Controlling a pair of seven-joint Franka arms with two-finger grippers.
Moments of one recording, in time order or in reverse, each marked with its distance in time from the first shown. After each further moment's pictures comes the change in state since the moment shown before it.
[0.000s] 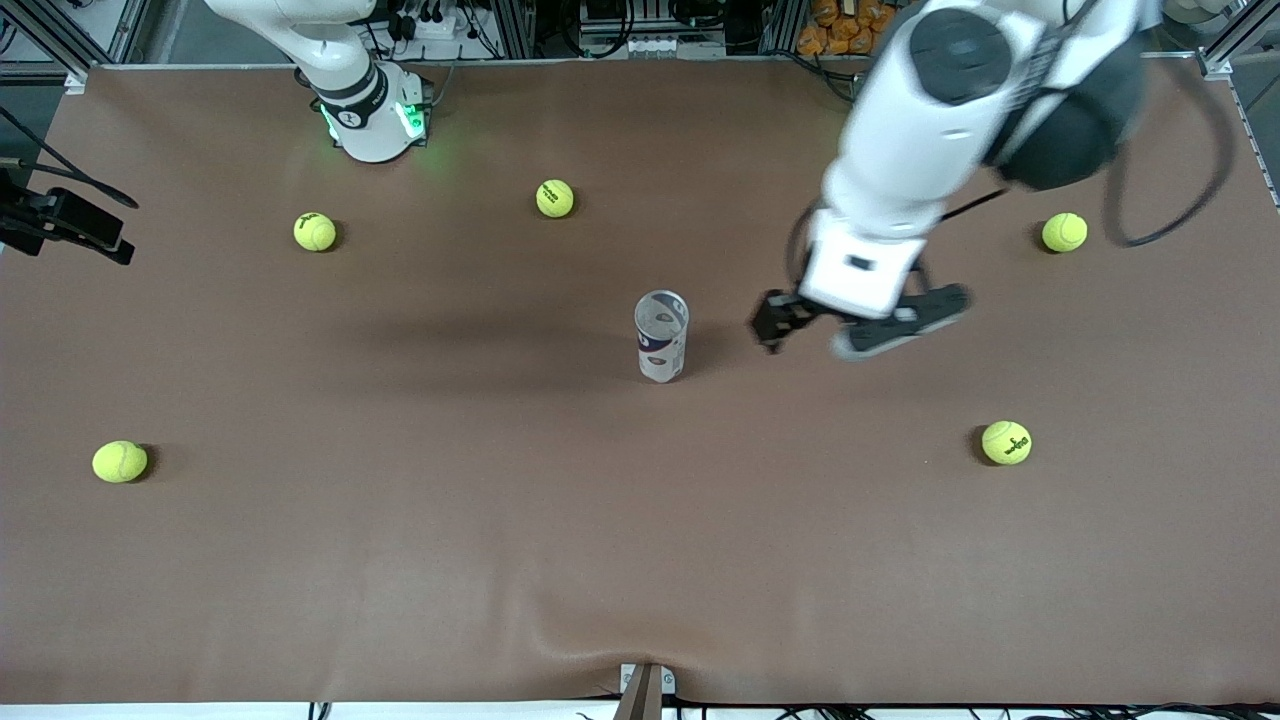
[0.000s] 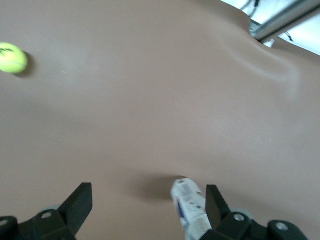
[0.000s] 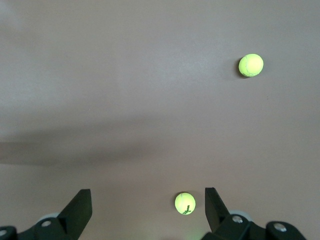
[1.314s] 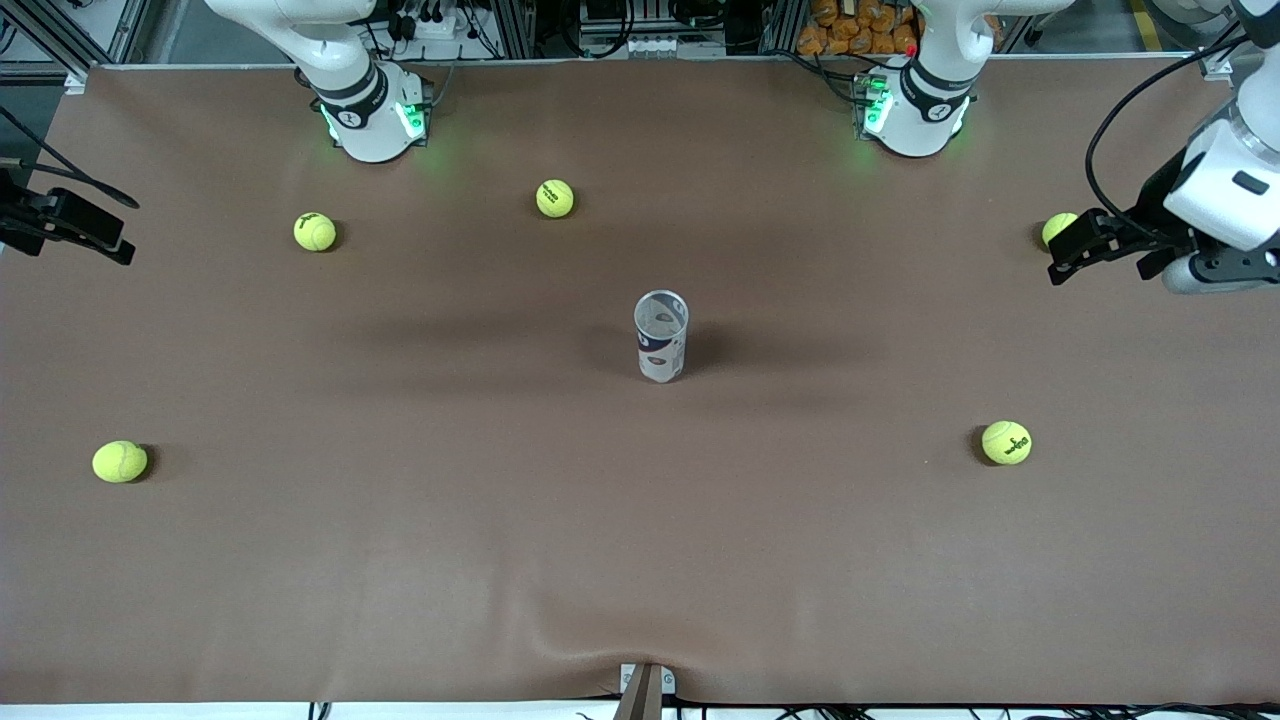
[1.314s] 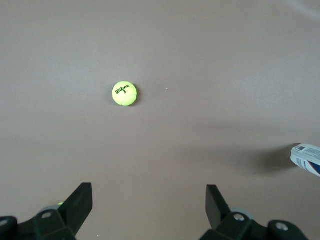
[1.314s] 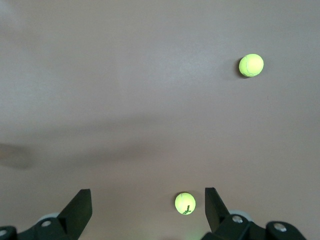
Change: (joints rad) left arm 0.388 -0.323 -0.003 -0.291 -0.018 -0.107 0.720; right arm 0.000 0.000 0.001 0.000 0.000 0.000 0.000
